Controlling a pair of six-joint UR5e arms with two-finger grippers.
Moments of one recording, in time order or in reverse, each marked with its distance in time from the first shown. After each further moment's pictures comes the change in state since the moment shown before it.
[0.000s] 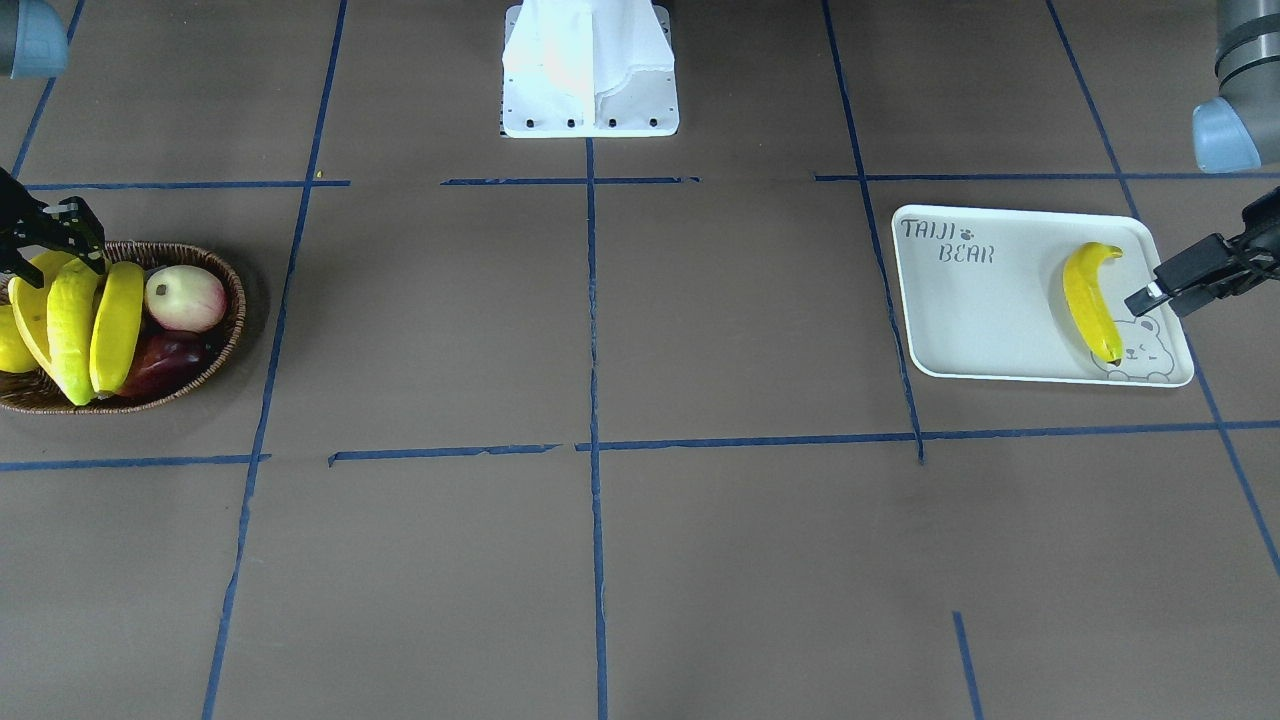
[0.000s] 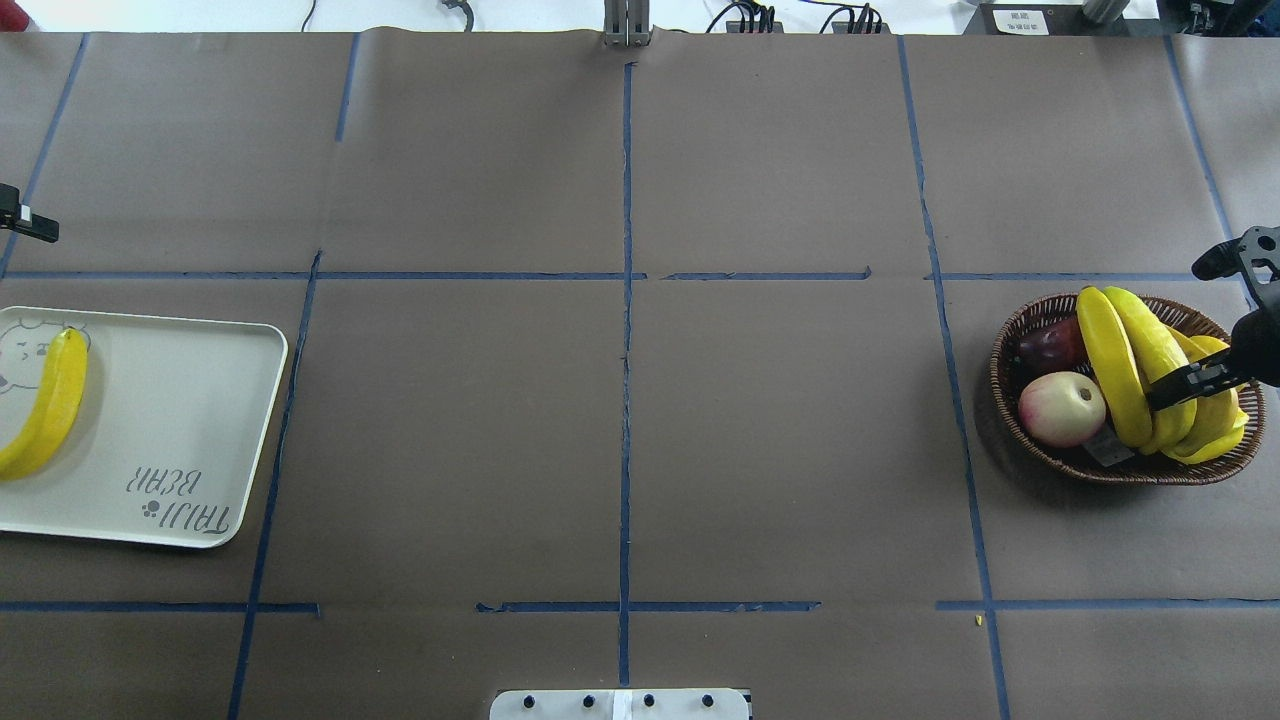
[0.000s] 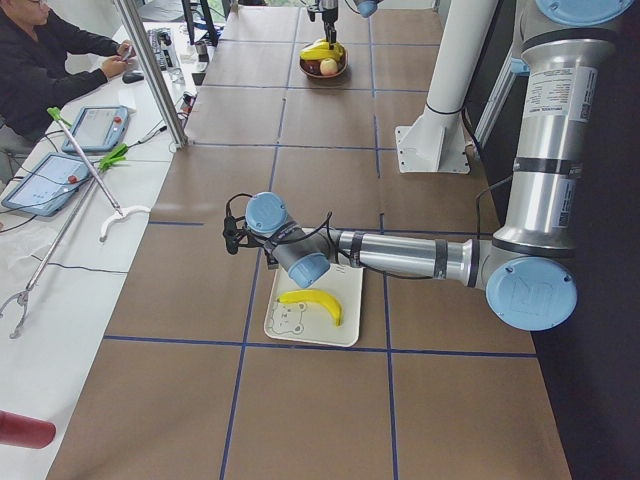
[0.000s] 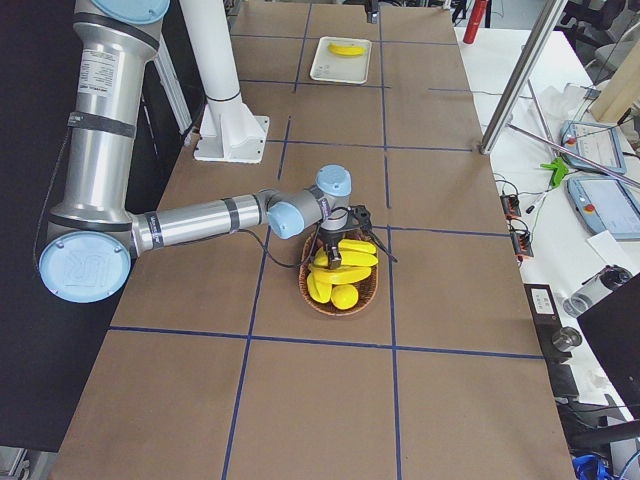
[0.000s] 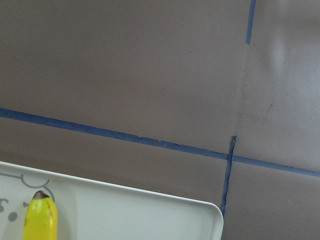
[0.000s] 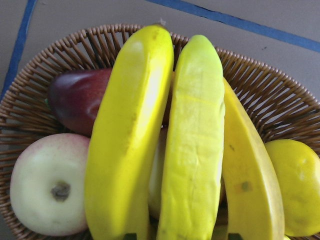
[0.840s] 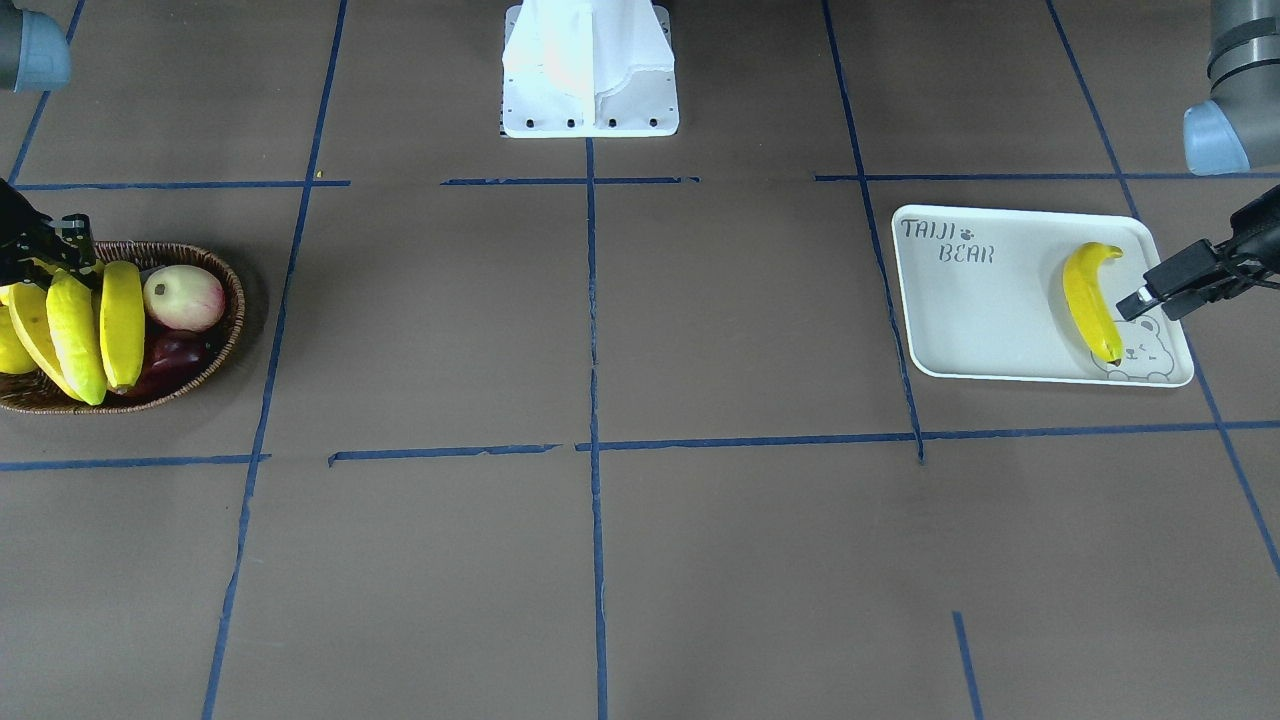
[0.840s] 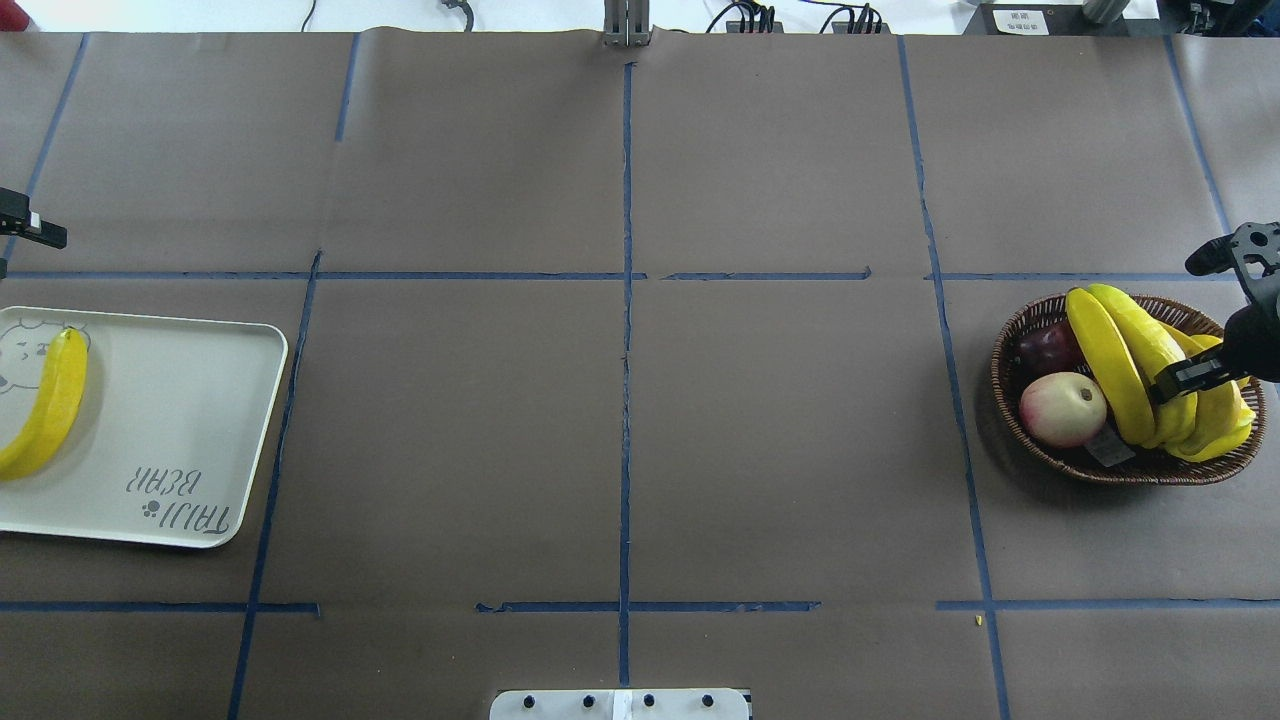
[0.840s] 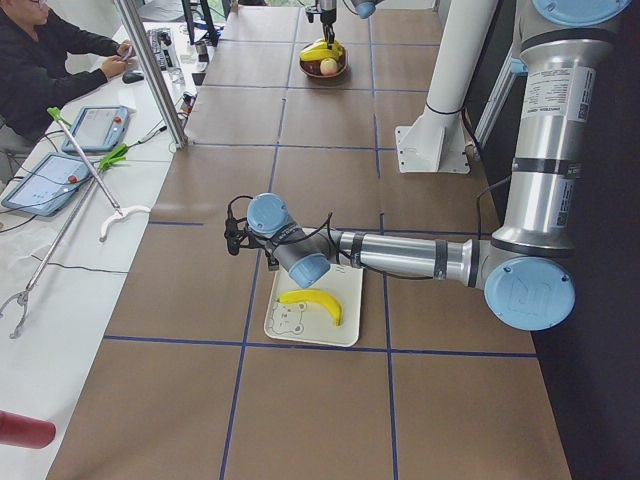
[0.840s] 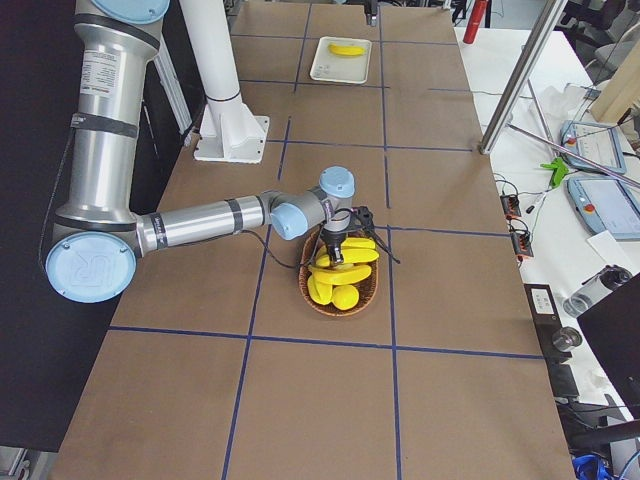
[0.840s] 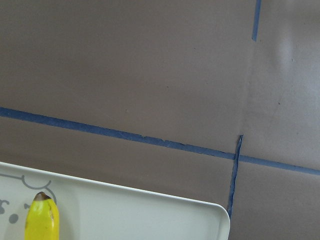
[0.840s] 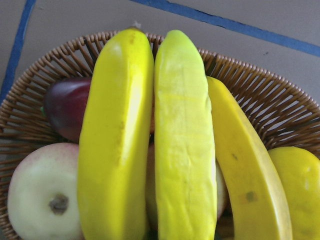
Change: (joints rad) left arm 0.014 0.002 0.005 -0.003 0.017 0.002; right arm 0.006 0.020 -0.013 0.001 0.004 -0.001
